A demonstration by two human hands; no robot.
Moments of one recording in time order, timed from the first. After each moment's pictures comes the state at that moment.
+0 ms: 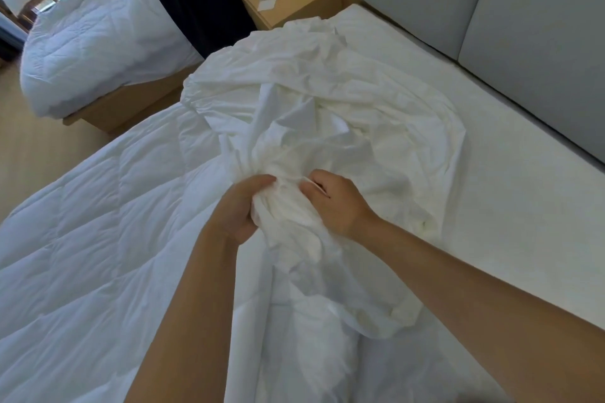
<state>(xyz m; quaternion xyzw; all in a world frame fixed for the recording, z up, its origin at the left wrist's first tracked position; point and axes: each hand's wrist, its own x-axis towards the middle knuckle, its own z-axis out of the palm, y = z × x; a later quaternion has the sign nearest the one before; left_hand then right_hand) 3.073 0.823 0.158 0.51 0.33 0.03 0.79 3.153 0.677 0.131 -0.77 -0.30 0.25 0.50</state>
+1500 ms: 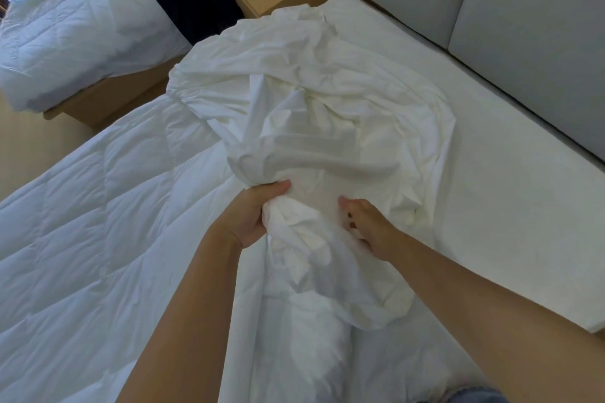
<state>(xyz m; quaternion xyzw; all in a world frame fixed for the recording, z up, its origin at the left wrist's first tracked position) 3.072 0.805 0.145 0.54 0.30 -0.03 0.79 3.157 0.637 0.055 -0.65 0.12 0.51 0.55</state>
